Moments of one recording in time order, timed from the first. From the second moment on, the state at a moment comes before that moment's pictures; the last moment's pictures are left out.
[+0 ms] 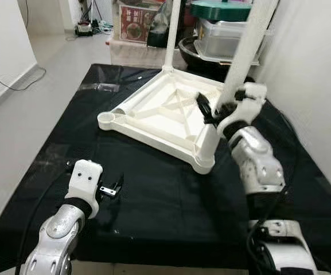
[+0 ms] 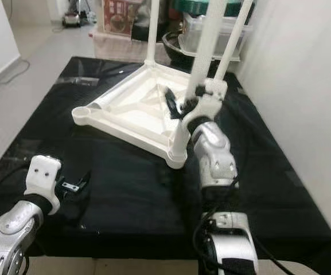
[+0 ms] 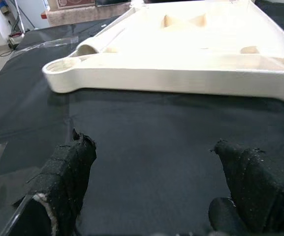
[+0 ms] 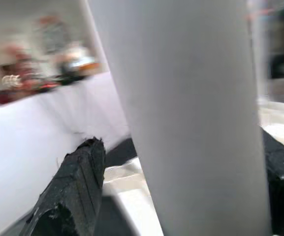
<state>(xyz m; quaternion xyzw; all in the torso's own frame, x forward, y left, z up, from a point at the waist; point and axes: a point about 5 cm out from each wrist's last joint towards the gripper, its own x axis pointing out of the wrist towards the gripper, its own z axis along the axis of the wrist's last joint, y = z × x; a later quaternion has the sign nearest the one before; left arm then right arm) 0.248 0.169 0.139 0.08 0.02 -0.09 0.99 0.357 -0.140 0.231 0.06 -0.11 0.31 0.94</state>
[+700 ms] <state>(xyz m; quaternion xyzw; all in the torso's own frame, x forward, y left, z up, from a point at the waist) 0.249 0.169 0.140 0.08 0.02 -0.09 0.99 0.327 -0.092 0.198 0.05 -0.09 0.48 0.87</state>
